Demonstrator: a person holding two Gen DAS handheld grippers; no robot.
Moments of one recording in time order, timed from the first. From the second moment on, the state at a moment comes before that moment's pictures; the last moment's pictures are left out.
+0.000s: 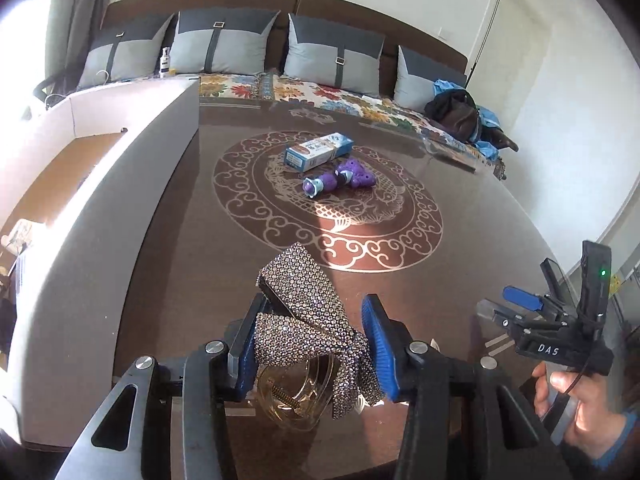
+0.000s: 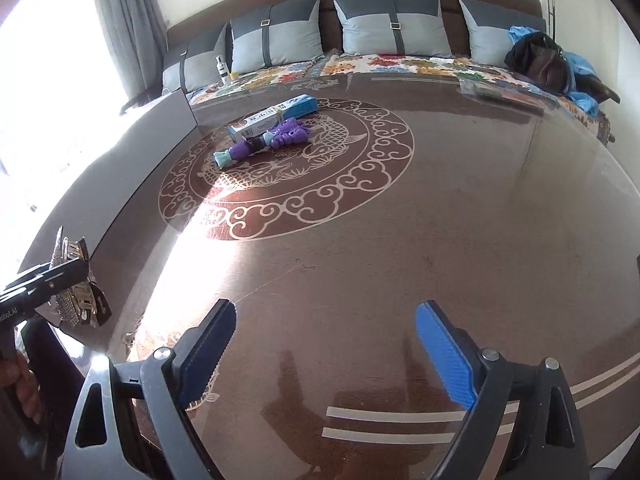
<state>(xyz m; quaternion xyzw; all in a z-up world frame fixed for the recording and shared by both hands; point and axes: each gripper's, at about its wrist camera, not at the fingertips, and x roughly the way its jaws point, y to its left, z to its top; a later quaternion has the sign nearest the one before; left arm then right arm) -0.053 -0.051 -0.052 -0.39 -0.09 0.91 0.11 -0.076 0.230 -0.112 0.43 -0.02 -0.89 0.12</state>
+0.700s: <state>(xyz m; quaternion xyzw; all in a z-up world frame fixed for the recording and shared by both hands) -0.097 -0.261 0.004 -0.40 -0.10 0.91 -0.10 -0.060 0.237 -0.115 0.40 -0.05 -0.91 0.12</state>
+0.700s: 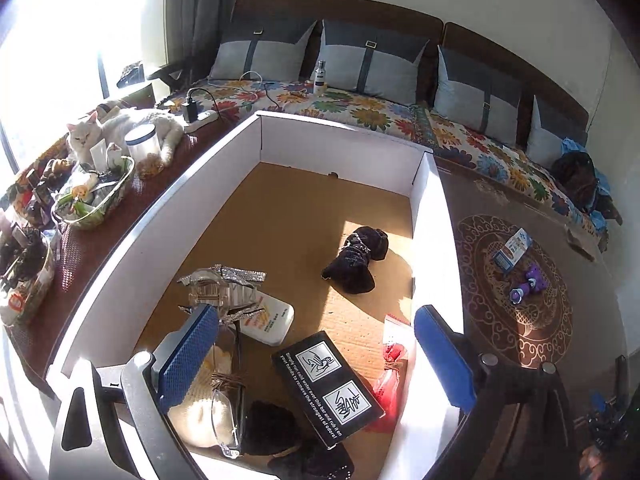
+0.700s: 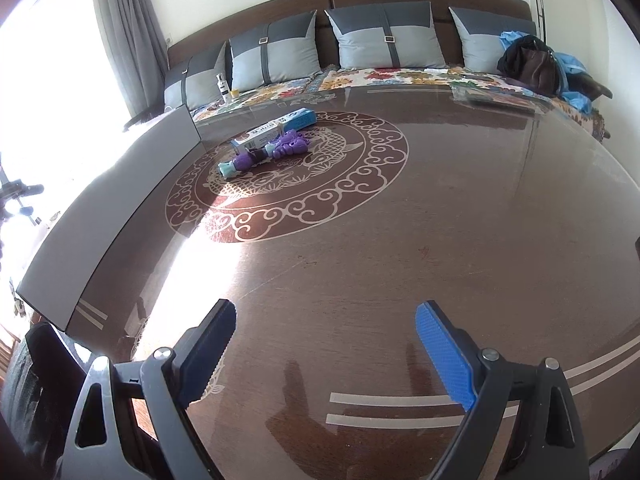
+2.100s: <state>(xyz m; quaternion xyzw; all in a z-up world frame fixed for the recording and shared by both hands) -0.194 -0.015 -0.142 -0.46 0.03 0.89 0.05 -0.063 0.215 -0.149 0.42 0.05 -0.90 0.10</state>
